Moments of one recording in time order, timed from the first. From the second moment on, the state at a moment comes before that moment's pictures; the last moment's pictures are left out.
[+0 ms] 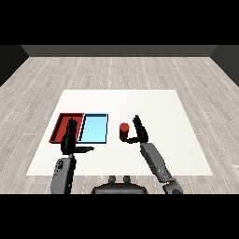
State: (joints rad) left arm 0.00 0.06 0.06 -1.62 0.08 -0.06 -0.40; right arm -0.42 0.00 0.17 -0.89 -0.30 -0.03 -0.55
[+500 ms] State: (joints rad) left arm -0.03 0.06 0.07 -1.60 0.08 -0.06 -0.40; right arm -0.49 0.00 0.24 -0.75 -0.41 -0.07 -0.64
